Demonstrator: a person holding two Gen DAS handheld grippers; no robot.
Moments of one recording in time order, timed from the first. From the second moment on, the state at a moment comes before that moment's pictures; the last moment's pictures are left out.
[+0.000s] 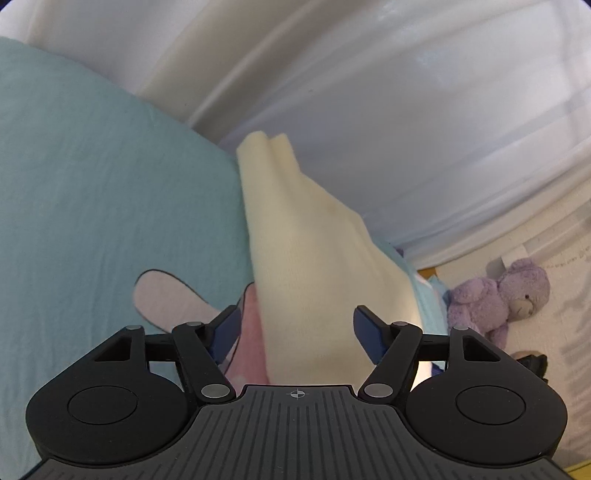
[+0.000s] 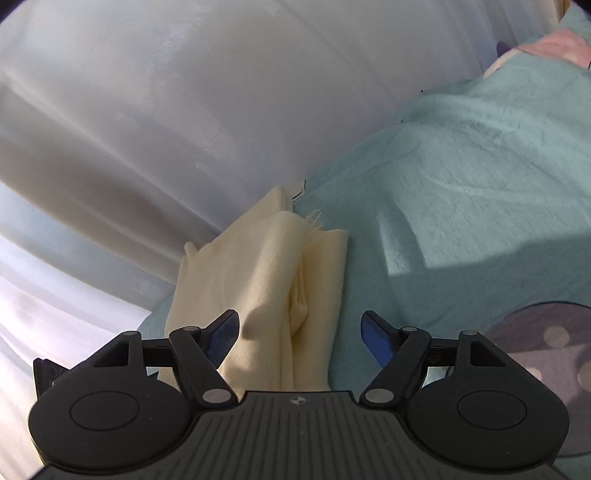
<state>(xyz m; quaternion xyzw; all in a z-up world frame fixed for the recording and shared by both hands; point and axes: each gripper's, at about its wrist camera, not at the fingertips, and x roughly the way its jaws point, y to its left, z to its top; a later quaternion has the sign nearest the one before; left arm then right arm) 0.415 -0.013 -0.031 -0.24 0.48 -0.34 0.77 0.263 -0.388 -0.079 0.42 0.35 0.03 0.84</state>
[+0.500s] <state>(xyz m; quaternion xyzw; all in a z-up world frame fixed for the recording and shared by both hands) 0.448 -0.047 -0.067 -0.29 0.51 -0.35 0.73 0.312 -0.371 -0.098 0.47 0.36 0.09 0.80</state>
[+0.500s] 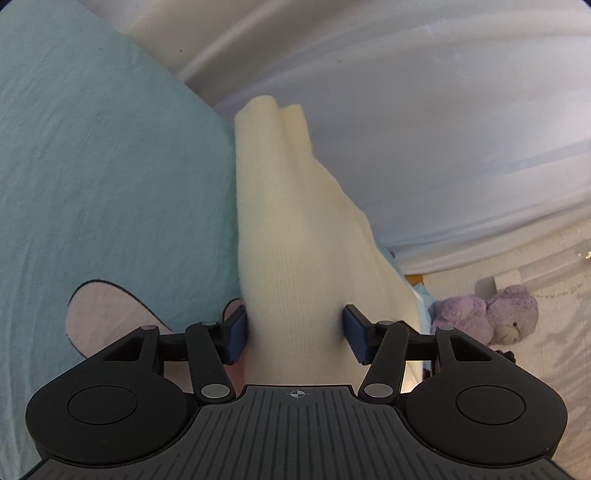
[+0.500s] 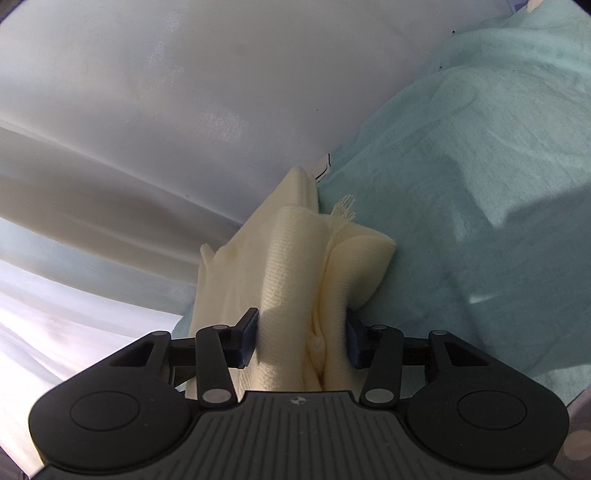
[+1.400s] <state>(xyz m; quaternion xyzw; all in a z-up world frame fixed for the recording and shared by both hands) 0.297 0.079 -0.006 -0.20 0.46 -0.18 0.85 0.245 -0.222 -0.022 0.27 0.41 0.05 0.87</state>
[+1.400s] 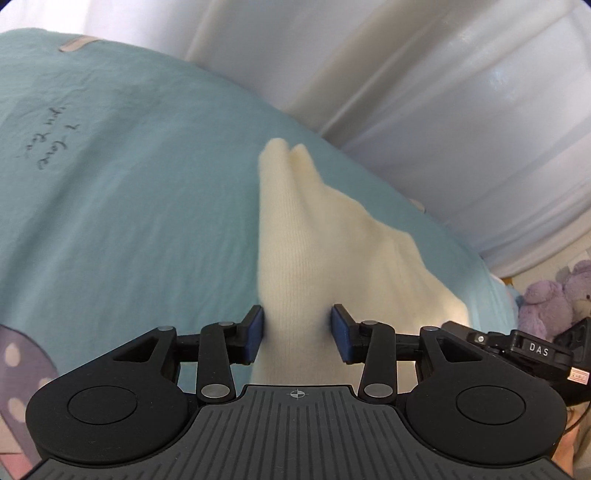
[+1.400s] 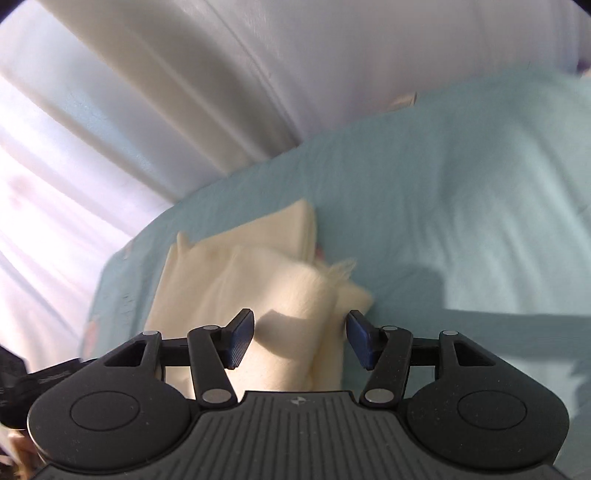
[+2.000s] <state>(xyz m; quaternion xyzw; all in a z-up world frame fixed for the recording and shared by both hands) 0.370 -0.010 -0.001 -0.07 0.38 -0.08 0.92 0.311 -0.151 -0.055 0.23 0.35 0.03 0.91</state>
